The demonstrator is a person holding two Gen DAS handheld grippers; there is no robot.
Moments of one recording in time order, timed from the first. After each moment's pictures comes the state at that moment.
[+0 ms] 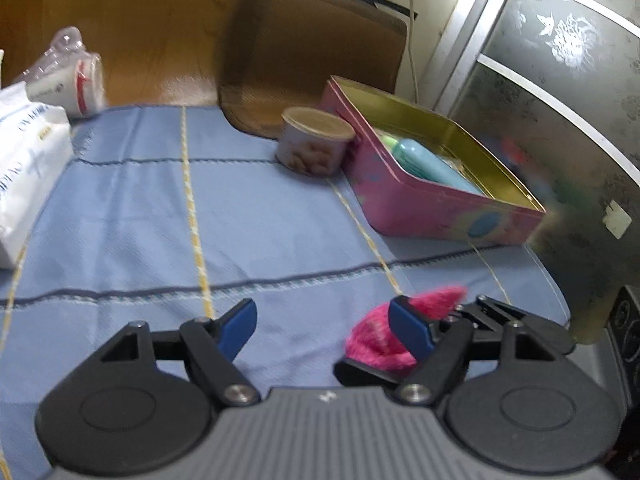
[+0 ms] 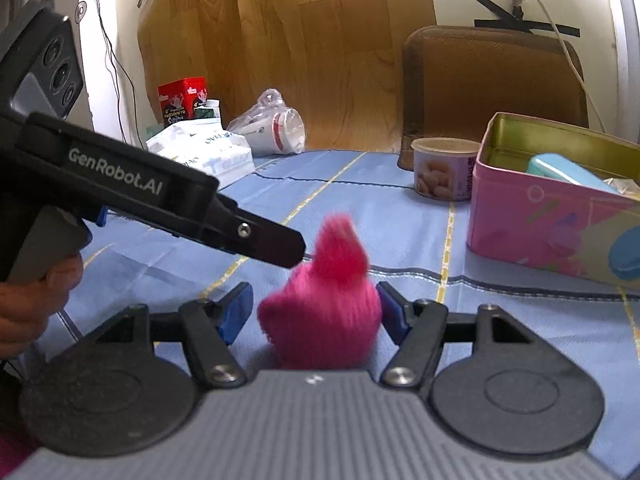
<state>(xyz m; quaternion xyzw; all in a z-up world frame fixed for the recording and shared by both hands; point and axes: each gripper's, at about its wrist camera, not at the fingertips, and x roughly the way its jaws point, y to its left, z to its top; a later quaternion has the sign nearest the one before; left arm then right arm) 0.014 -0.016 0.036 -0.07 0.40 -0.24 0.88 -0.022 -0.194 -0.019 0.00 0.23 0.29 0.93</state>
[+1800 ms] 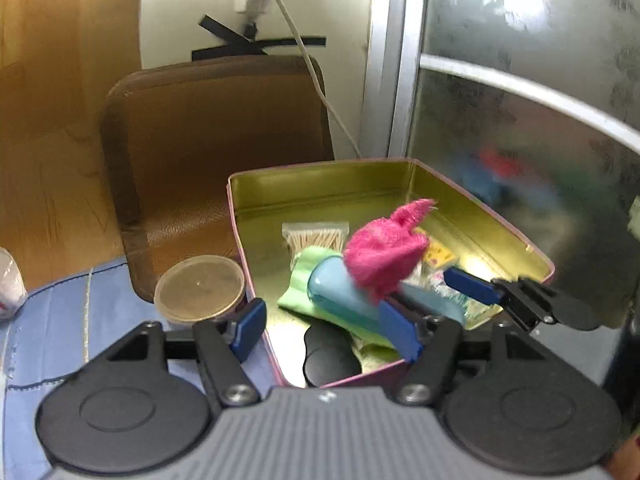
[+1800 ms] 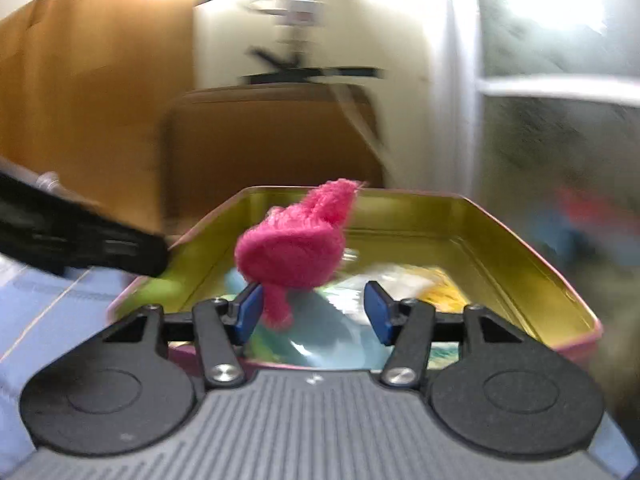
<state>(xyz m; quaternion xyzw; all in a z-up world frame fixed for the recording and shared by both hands) 0.103 -0.174 0.096 0.06 0.32 -0.25 0.91 0.096 -0.317 0.010 0.04 0.15 0.03 0.99</state>
